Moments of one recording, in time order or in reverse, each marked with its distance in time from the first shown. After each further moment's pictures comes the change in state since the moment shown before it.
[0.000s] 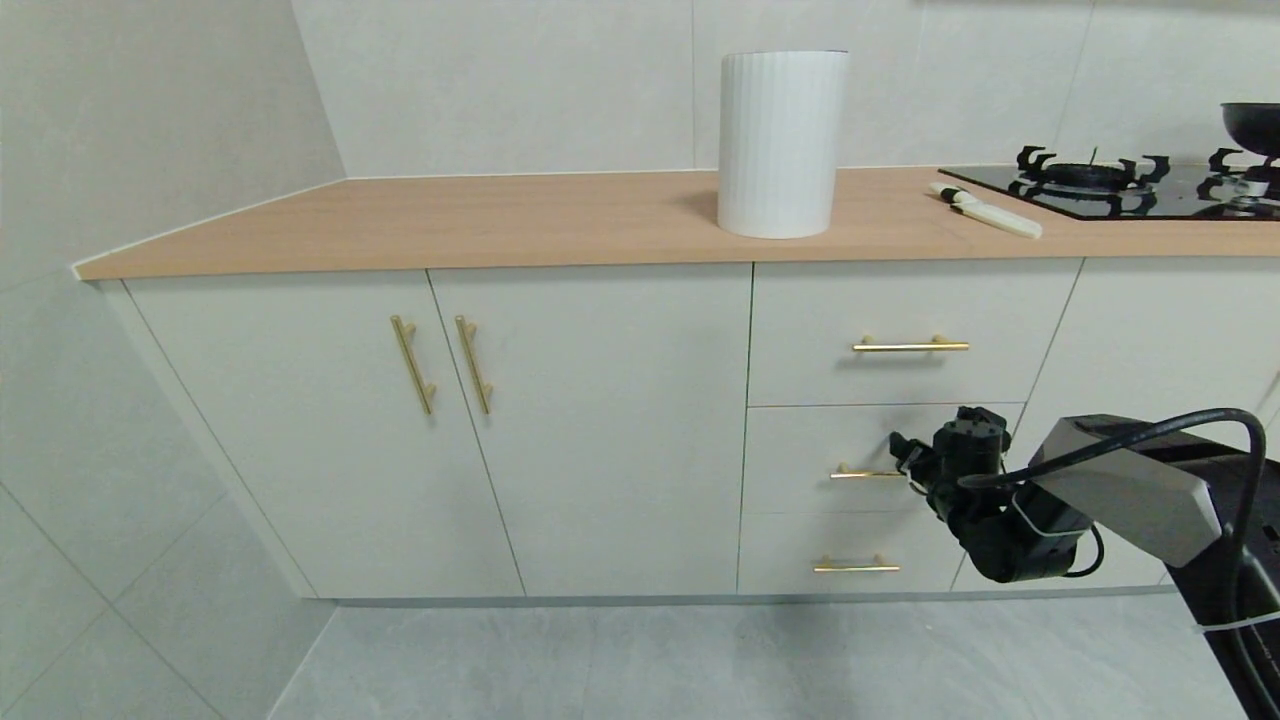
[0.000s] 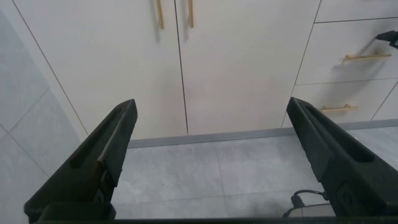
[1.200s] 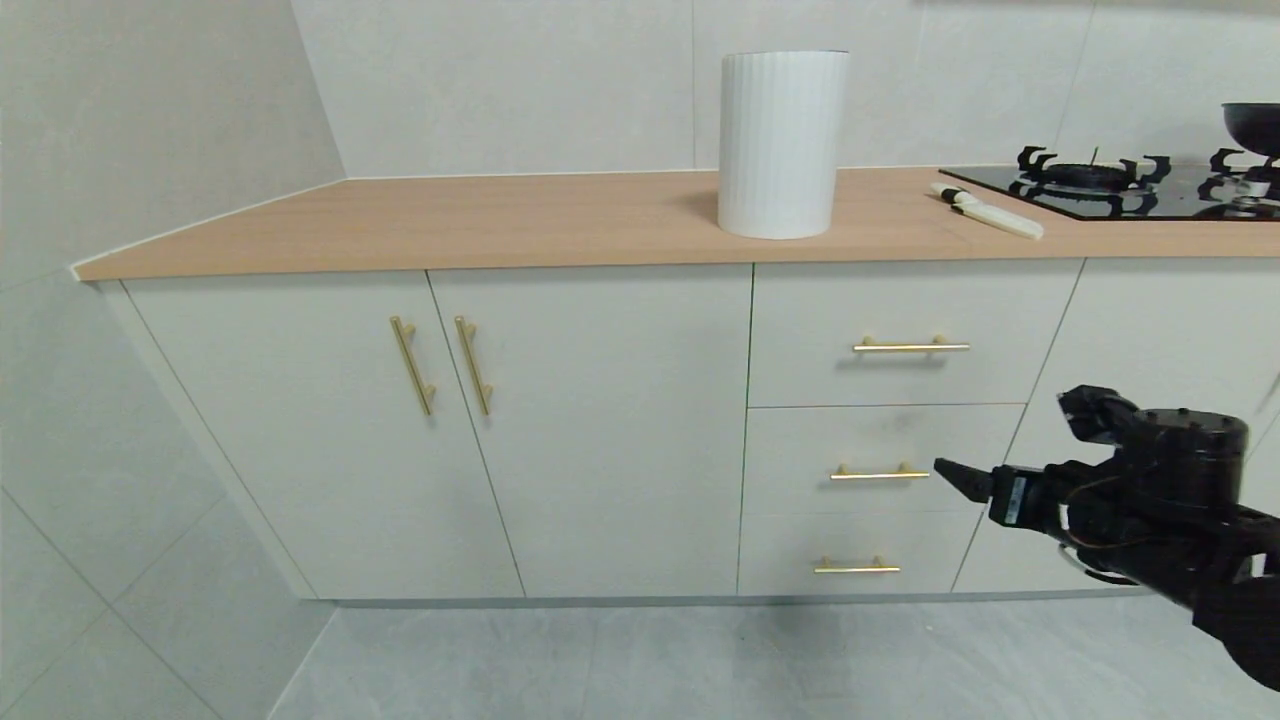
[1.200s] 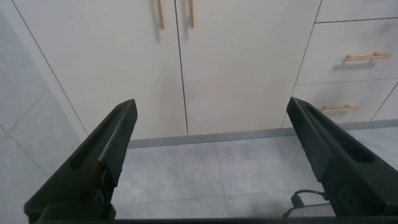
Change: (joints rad) left arm 0.000 0.000 0.000 0.000 0.000 0.000; right arm 0.034 -0.811 0.847 0.005 0.350 -0.299
